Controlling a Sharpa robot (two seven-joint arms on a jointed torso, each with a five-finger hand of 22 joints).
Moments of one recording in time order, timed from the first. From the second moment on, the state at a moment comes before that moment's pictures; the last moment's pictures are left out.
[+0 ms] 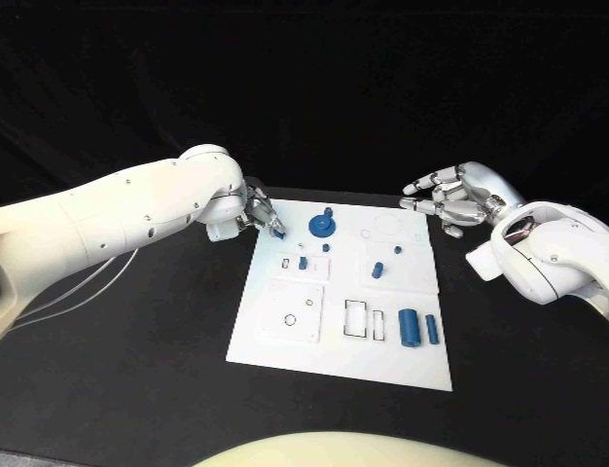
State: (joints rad) left arm 1.31 -0.60 -0.02 1.10 -0.96 0.23 -0.58; left_hand 1.17 -0.09 0.69 0.13 0.05 0.85 0.08 0.63 0.58 1.28 -0.01 1.13 0.99 1.47 -0.07 1.57 1.31 0.05 1.47 0.03 1.45 1.31; right arm 1.30 -0.88 -0.12 1.55 -0.78 -0.47 0.08; right_hand 1.29 -0.04 0.04 0.11 0.40 0.91 0.16 0.18 0.21 1.25 0.07 1.27 1.24 1.47 -0.01 1.37 1.31 0.10 1.38 0.09 1.00 1.05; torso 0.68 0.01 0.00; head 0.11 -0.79
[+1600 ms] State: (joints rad) left arm 1.23 -0.71 -0.03 1.36 -1.12 0.10 -0.54; left_hand 1.04 -0.13 0.76 0.08 0.37 0.88 0.08 0.67 0.57 1.30 -0.02 1.07 0.88 1.47 -0.08 1.57 1.31 0.05 1.47 0.02 1.46 1.31; right arm 1.30 -0.88 -0.12 1.55 -0.78 -0.47 0.08; right_hand 1.29 -0.04 0.04 0.11 0.40 0.91 0.16 0.18 0.21 1.25 0.07 1.27 1.24 1.47 -0.01 1.37 1.31 0.10 1.38 0.09 1.00 1.05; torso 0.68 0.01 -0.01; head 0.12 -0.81
